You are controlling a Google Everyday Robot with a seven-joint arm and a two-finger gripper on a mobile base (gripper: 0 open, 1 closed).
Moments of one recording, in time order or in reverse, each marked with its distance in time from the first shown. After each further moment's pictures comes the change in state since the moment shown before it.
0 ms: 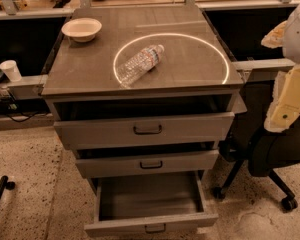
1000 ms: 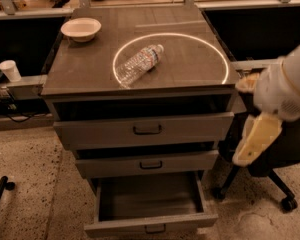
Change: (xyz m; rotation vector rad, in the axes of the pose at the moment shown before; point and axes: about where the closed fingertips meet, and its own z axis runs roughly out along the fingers) arm -0.005 0.032 0.093 -0.099 -0.186 0.044
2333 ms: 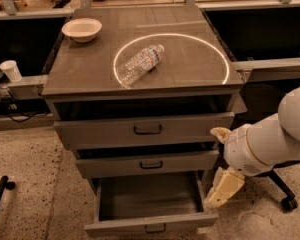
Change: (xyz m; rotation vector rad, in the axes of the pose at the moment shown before) arm 0.023 0.058 0.122 -0.041 -0.107 0.006
